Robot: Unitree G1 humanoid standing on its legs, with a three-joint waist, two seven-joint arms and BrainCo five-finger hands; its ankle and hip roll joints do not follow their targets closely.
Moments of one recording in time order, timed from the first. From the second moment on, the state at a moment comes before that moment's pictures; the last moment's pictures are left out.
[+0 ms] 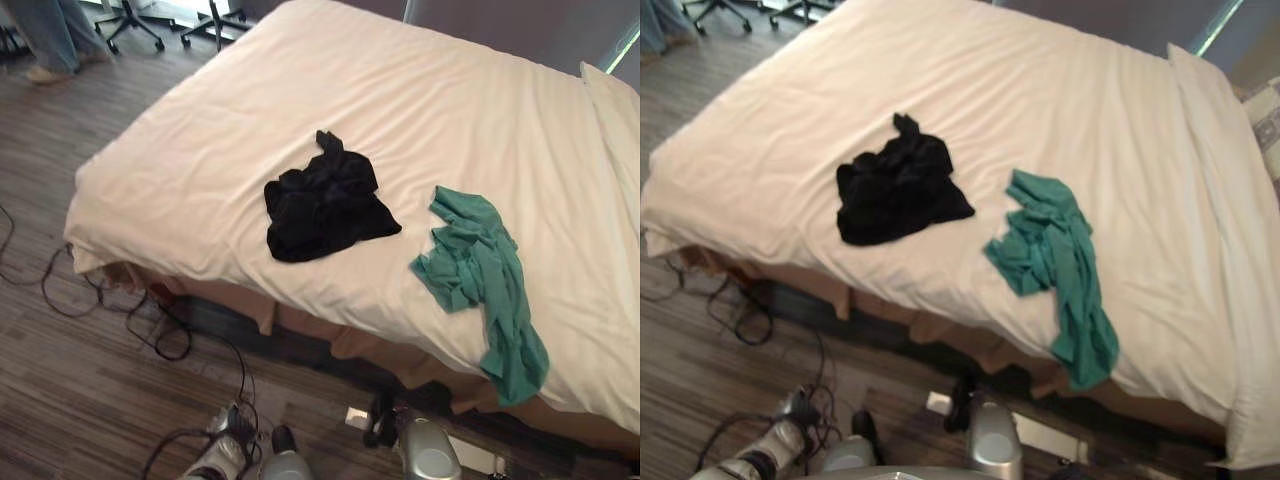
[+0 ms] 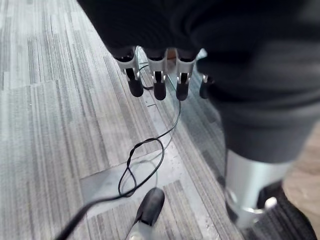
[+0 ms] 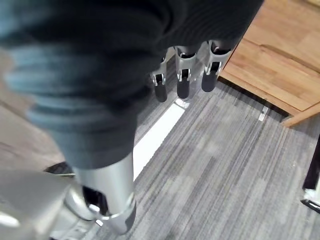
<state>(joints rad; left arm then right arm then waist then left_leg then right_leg) -0.12 0.27 -0.38 1.26 0.29 0.02 0.17 0.02 -0.22 0.22 1.29 -0.12 0.07 -0.16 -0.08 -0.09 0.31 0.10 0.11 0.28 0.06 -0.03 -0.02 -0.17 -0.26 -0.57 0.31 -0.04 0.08</state>
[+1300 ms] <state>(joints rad) 0.30 0.72 0.32 0.41 0.07 -0.04 0.41 0.32 -0.72 -0.22 0.39 -0.26 -0.01 -0.32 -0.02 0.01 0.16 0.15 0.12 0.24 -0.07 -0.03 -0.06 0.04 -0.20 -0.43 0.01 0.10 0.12</state>
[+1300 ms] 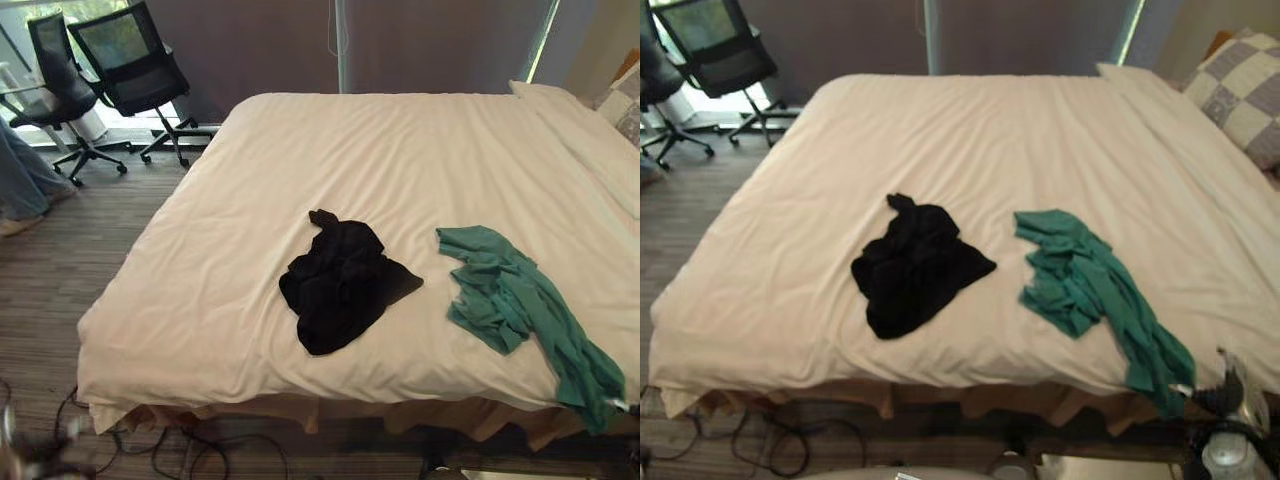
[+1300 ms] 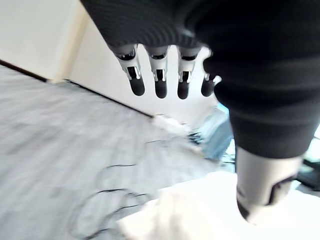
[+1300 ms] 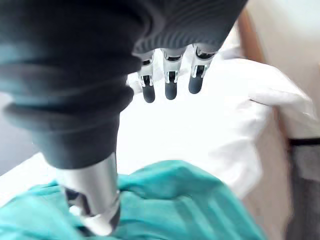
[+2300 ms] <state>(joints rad) -0.58 0.45 -0.32 0.70 0.57 0.01 0.30 -0.29 -0.90 0.09 0.20 -0.37 -0.03 -0.29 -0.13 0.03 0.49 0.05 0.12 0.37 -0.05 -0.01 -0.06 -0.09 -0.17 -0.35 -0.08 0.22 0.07</state>
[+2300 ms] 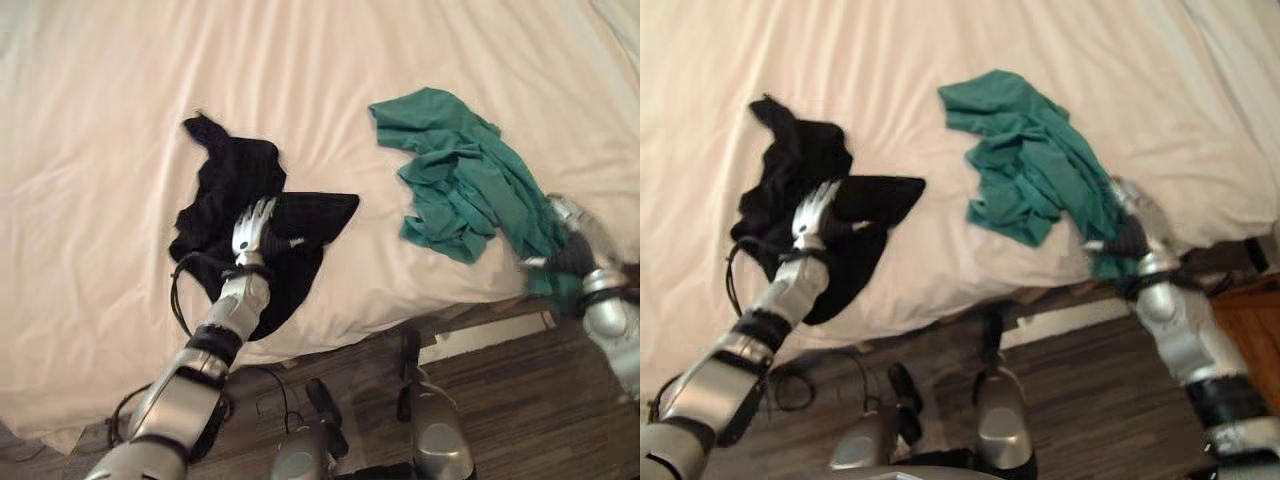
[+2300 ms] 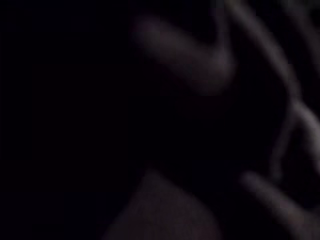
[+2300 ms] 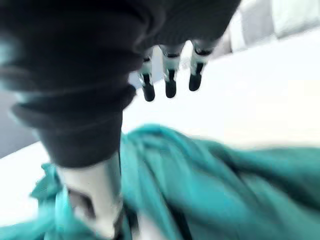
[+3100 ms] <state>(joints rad) 0.20 0.51 -0.13 0.35 0.28 -0.05 0.08 0.06 -0.51 -0.08 0.43 0.07 -0.05 -0.09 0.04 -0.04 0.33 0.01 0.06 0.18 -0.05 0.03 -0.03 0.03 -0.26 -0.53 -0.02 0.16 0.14</state>
